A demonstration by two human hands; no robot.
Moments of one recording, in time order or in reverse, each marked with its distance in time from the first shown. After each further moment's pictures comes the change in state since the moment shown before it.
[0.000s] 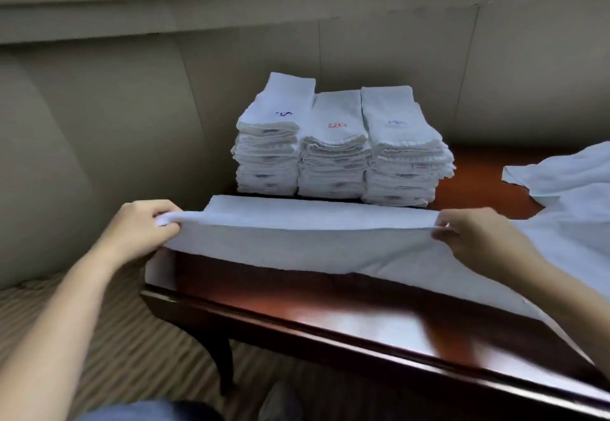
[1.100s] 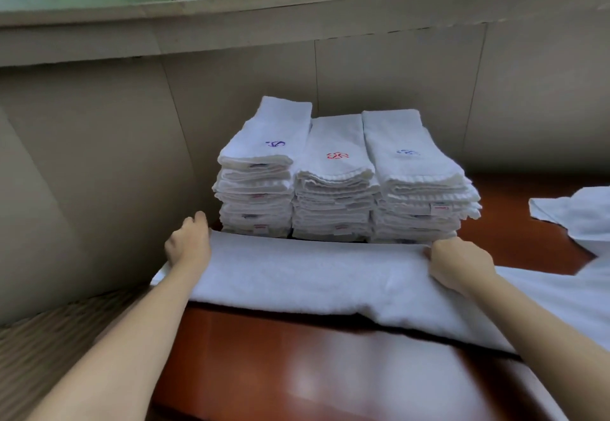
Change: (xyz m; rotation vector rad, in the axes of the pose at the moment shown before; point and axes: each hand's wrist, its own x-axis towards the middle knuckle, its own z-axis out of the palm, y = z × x) left_hand 0.137 0.011 0.141 0.489 0.154 -0.150; right_hand 0.132 0.025 0.095 -0.256 -0.127 0.212
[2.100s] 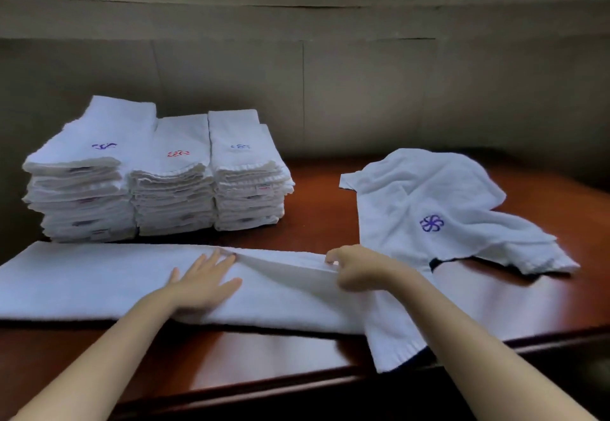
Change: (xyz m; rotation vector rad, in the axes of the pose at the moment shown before) left_hand -0.177 0.179 -0.049 -0.050 -0.775 0.697; right_hand -0.155 0.107 -0.070 0.304 -0.371 -0.074
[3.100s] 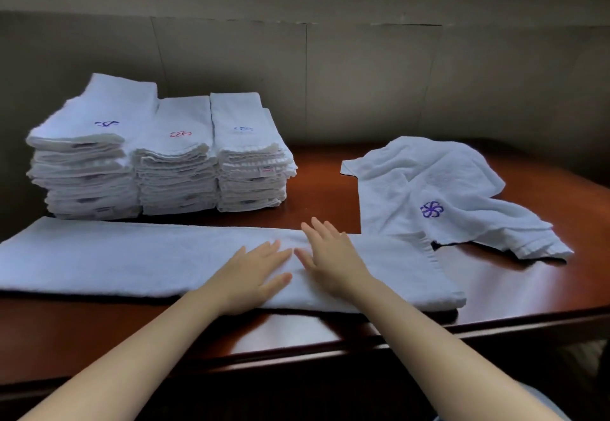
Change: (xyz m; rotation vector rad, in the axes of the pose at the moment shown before) left_hand -0.017 0.055 0.027 0.030 0.164 0.436; right_hand 0.018 -0.021 0.056 -0.080 0.328 -0.039
